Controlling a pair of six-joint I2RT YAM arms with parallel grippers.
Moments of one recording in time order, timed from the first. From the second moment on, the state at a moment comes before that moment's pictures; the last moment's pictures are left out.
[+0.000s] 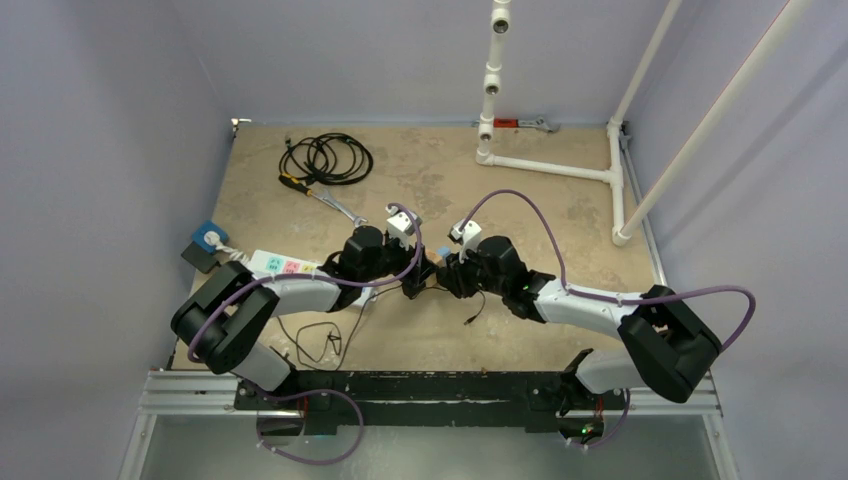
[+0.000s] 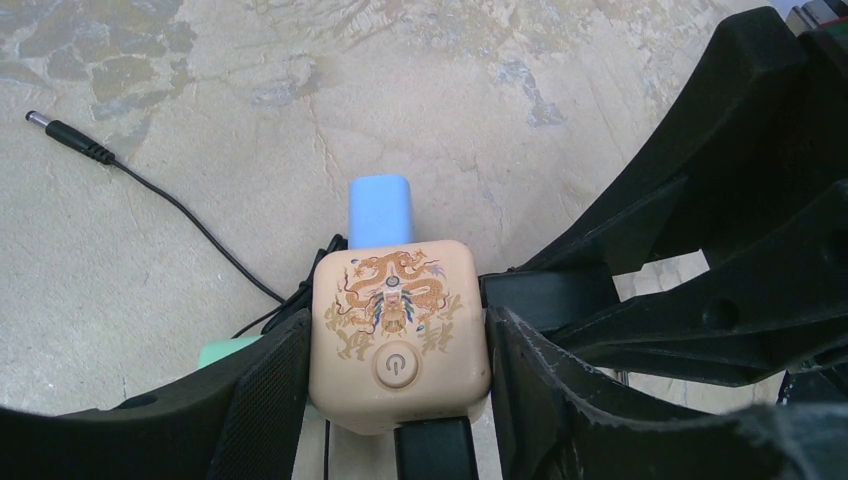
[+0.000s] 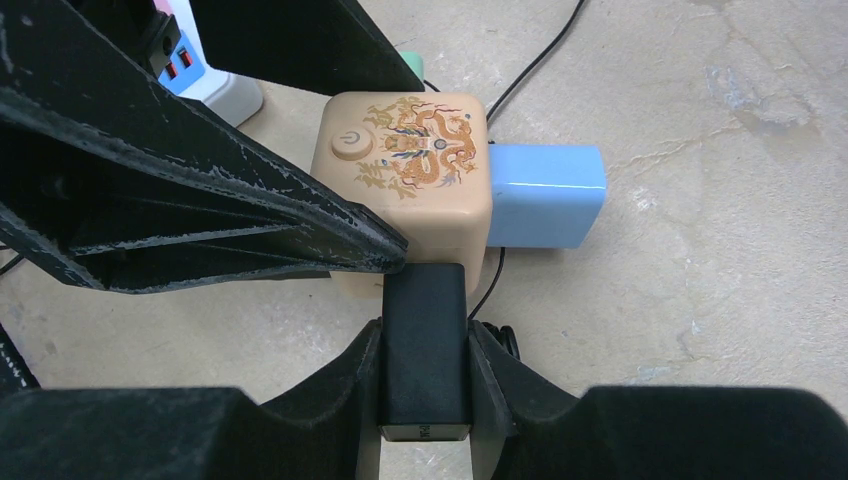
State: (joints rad) left arm -0.68 1.53 0.56 0.59 0.24 -0.23; right arm 0.77 1.35 0.54 0.26 -0.11 0.19
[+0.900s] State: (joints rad) left arm -0.68 1.55 0.58 0.61 0.22 -0.25; right arm 0.89 1.33 0.54 0.25 0.19 0.19
